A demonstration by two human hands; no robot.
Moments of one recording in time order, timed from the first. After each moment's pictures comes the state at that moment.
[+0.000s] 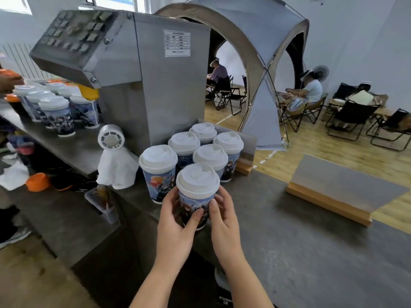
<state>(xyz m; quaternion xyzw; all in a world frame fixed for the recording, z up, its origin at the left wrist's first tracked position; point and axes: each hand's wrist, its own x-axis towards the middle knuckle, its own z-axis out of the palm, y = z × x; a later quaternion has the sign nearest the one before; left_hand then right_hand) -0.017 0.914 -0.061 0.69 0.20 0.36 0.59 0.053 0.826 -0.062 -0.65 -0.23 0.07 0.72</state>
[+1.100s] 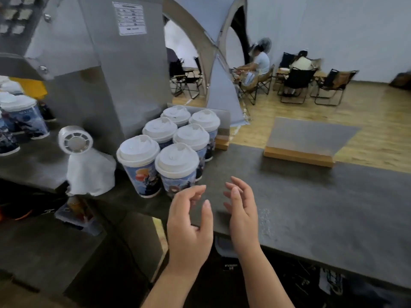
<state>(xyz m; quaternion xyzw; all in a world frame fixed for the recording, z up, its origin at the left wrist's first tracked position) -0.044 0.899 -0.051 0.77 0.02 0.43 0.47 0.016 0.803 -0.067 -0.66 -0.05 -0.06 0.74</state>
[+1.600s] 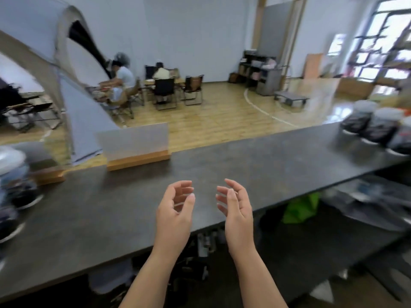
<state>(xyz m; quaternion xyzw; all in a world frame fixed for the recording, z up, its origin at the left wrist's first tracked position) -0.029 0.637 -0.024 0.72 -0.16 0.07 0.67 -0.068 0.517 -0.040 -0.63 0.13 -0.29 0.70</state>
